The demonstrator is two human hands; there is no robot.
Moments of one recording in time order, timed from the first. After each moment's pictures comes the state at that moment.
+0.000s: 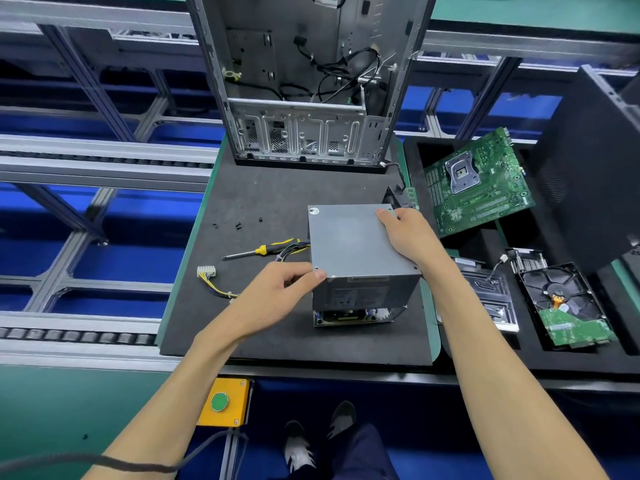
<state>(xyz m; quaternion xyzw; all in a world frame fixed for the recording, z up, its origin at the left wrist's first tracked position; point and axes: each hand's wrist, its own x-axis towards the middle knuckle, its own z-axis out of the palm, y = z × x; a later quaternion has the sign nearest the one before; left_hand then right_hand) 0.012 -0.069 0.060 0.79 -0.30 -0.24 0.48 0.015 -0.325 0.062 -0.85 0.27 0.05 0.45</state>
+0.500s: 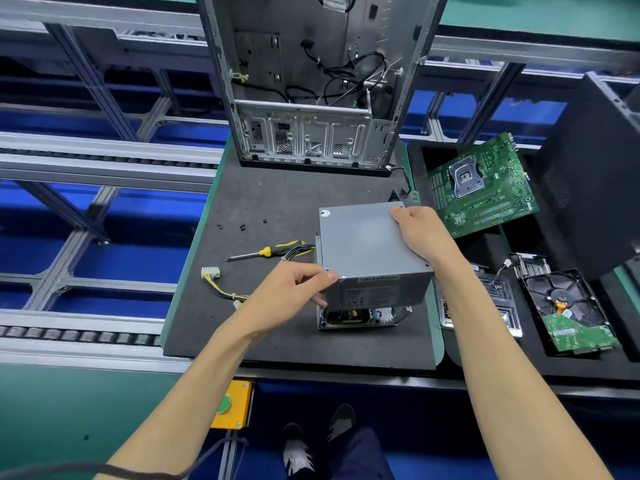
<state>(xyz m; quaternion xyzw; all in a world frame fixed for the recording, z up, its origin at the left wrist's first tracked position) 0.011 -0.078 0.058 0.77 -0.20 -0.29 0.53 0.012 -0.330 0.074 -0.84 0.28 0.03 0.47</state>
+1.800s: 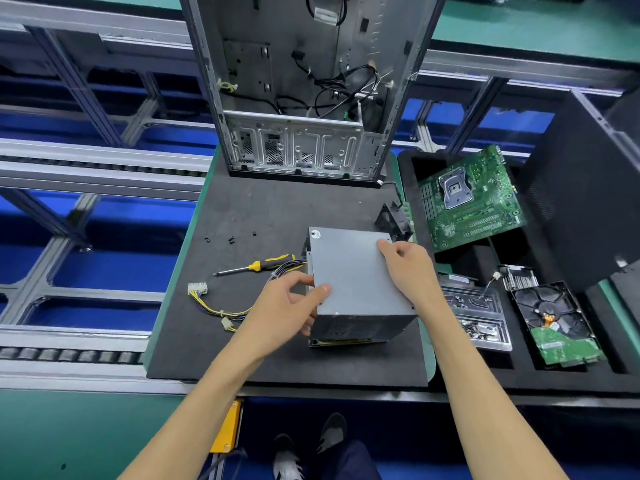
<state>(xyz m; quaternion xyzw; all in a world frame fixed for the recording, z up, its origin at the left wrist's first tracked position) 0.014 -0.093 0.047 0.75 -0.06 -0.31 0.59 -0.002 -0.322 0.042 -0.85 0.30 -0.03 0.44</state>
